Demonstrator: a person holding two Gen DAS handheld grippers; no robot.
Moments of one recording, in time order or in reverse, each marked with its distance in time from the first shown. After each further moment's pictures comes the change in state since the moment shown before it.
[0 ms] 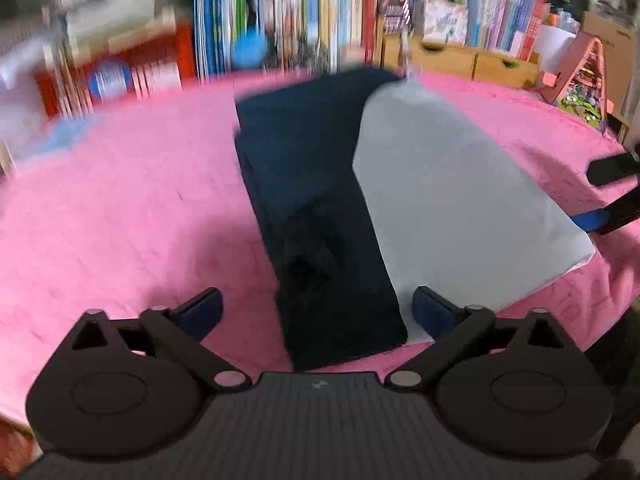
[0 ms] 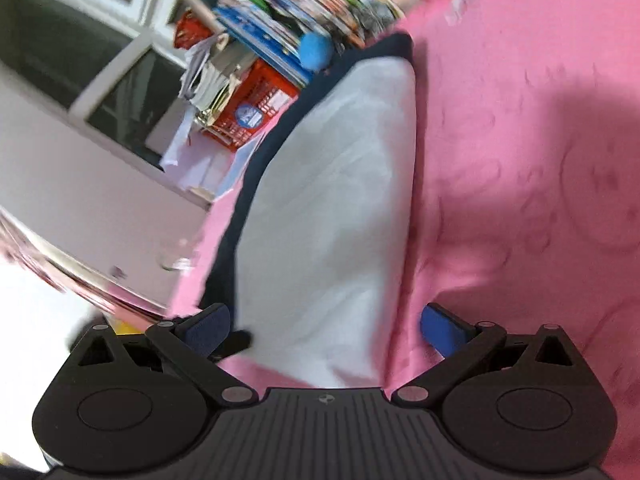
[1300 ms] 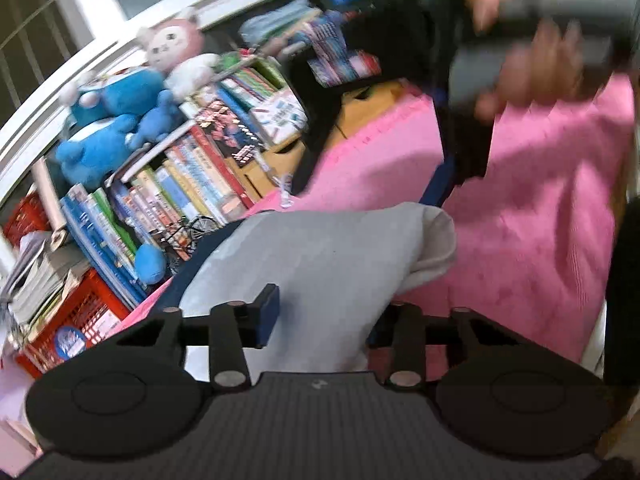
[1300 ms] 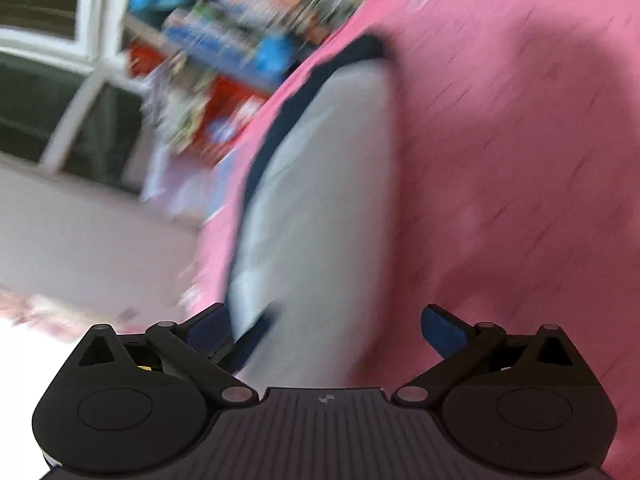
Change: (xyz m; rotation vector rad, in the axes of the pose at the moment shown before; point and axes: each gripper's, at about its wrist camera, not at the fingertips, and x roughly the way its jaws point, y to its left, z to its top) left arm 0.024 -0.136 0.001 0.580 -0.343 0.025; right arm 0.011 -0.005 0.072 0.185 0.041 -0.030
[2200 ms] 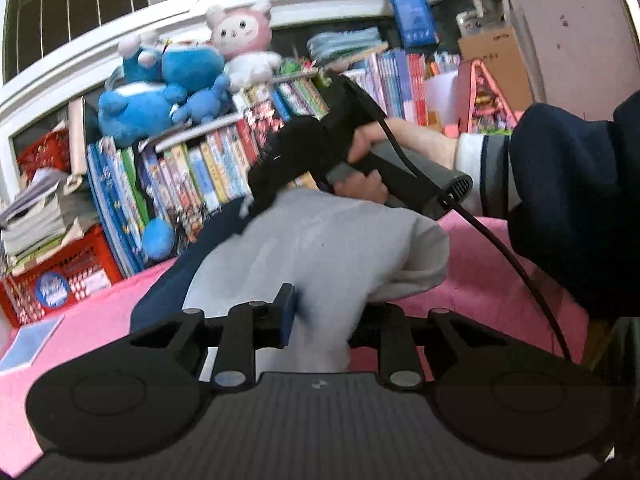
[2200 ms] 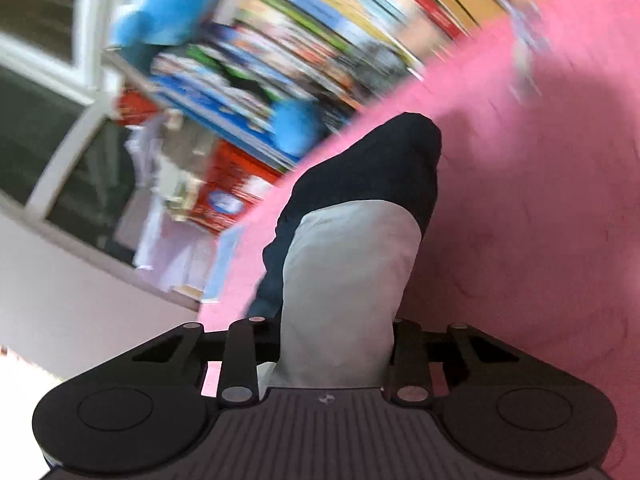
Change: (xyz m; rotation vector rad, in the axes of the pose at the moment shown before) left arm -0.013 0.045 0.010 -0.274 -0.074 -0.032; right arm 0.089 0.037 0.122 -0.186 -0.124 0.071
